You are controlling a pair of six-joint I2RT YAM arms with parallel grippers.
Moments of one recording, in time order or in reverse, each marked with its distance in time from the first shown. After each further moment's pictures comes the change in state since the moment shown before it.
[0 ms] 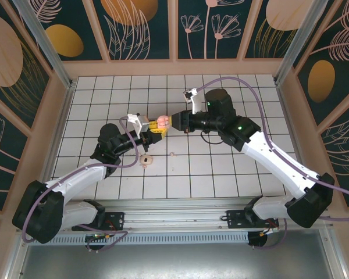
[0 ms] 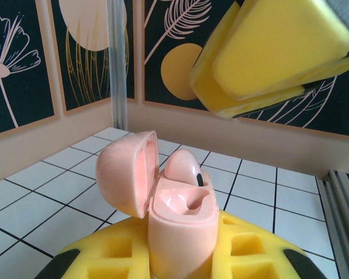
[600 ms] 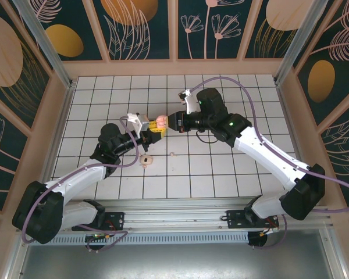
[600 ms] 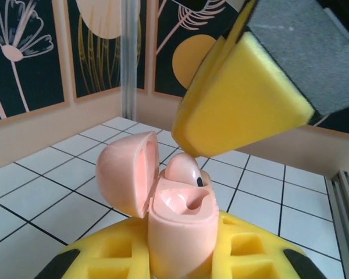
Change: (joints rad) left arm 0.001 -0.005 -0.005 -0.031 -0.053 -0.016; right arm 0.011 0.082 0.028 -0.030 0.042 -0.003
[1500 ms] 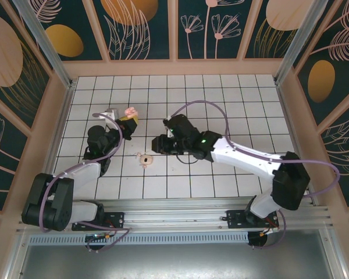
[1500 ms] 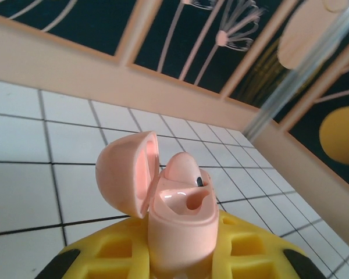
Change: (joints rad) left arm 0.296 0.103 -0.131 0.138 -0.243 -0.405; right arm 0.253 0.150 -0.125 0.072 0.234 0.375
